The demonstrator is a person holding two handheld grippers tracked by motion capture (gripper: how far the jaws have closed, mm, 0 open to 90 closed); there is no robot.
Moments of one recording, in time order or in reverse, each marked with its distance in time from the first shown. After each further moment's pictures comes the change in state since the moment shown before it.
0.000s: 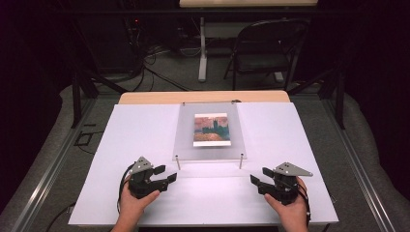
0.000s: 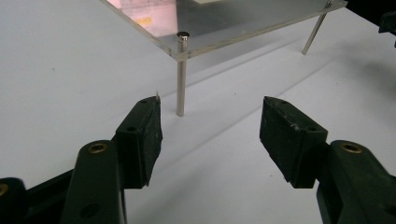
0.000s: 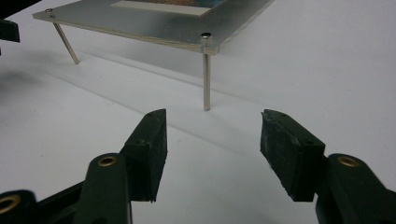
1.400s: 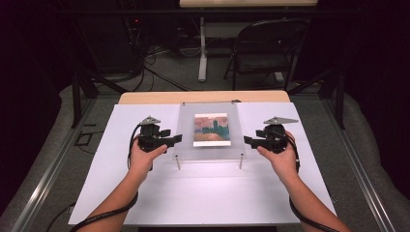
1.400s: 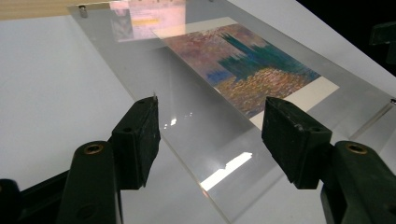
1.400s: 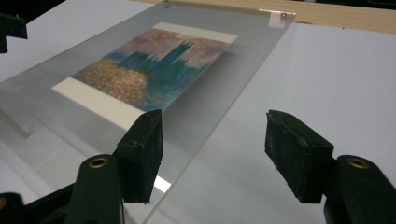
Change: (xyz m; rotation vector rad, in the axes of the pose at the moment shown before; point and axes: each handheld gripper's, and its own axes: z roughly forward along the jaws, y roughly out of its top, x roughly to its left) left arm 0.056 0.103 0.059 0.029 0.009 -0.060; right arm -0.054 0.103 0.078 0.049 0.035 0.007
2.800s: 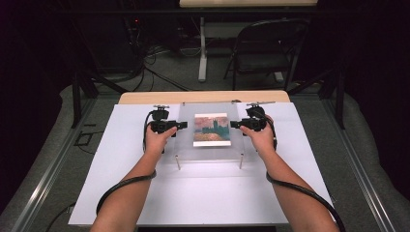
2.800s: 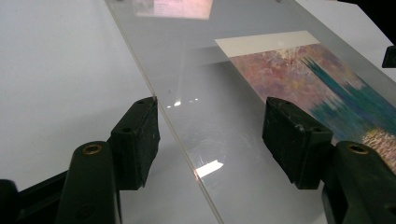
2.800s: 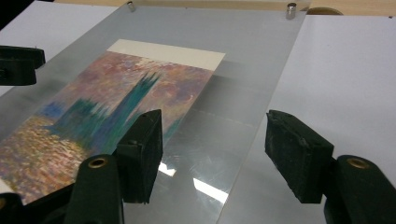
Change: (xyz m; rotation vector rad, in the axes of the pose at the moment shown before) left arm 0.047 0.024 0.078 0.072 0.064 -0.173; right arm -0.022 0.034 0.094 0.091 -0.005 0.138
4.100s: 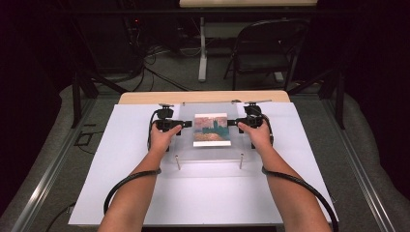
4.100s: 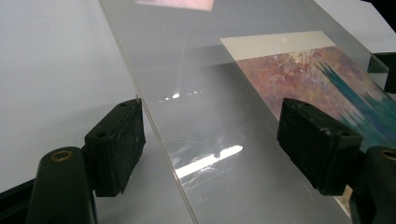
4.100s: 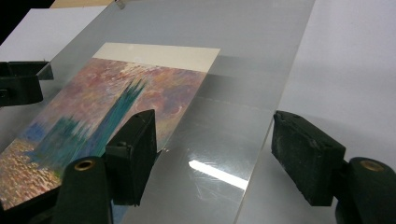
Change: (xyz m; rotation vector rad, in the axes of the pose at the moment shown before) left arm -0.001 0.006 0.021 0.029 0.007 -0.044; right arm -0.013 0.005 0.028 0.054 0.043 0.106
